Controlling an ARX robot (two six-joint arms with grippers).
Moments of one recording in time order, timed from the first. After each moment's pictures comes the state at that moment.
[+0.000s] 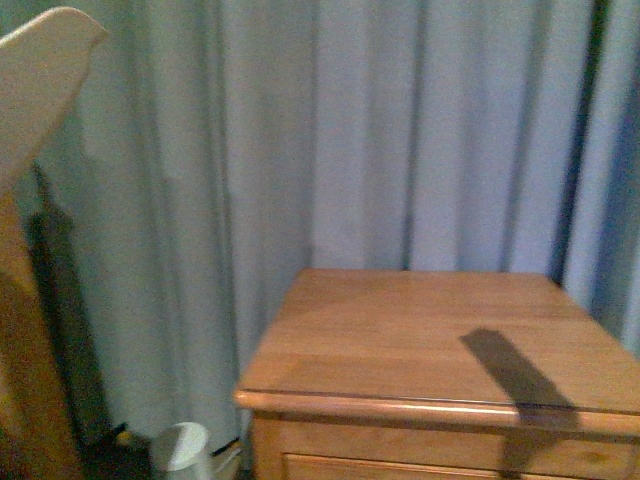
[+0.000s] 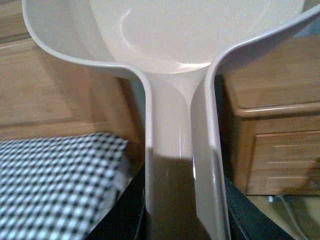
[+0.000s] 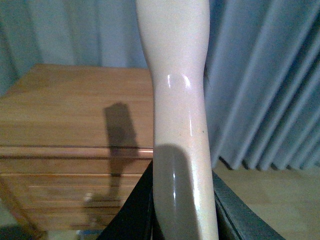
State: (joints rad) left arm 0.15 0.21 0.27 -0.16 0.21 0.23; right arm 0.64 0.56 0.30 0.12 0.76 0.04
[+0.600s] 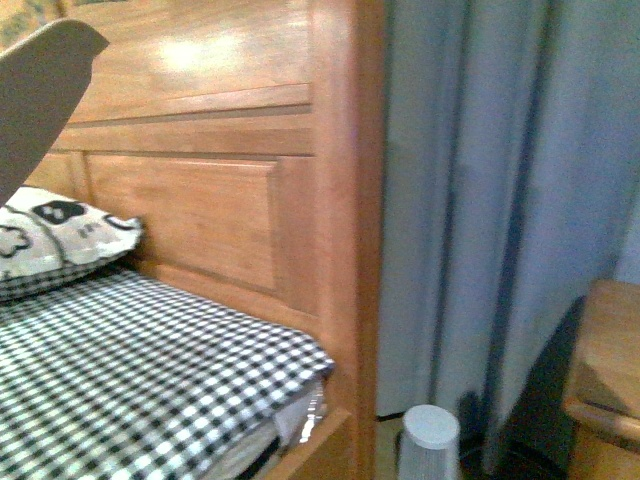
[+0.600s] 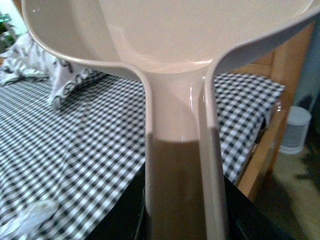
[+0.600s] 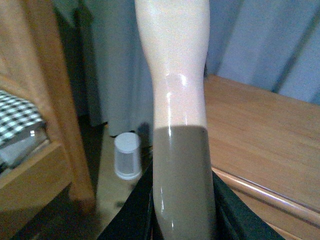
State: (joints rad) left arm 0.15 0.21 0.26 -0.16 0.21 0.23; right arm 0.64 0.57 0.30 0.12 0.75 0.04
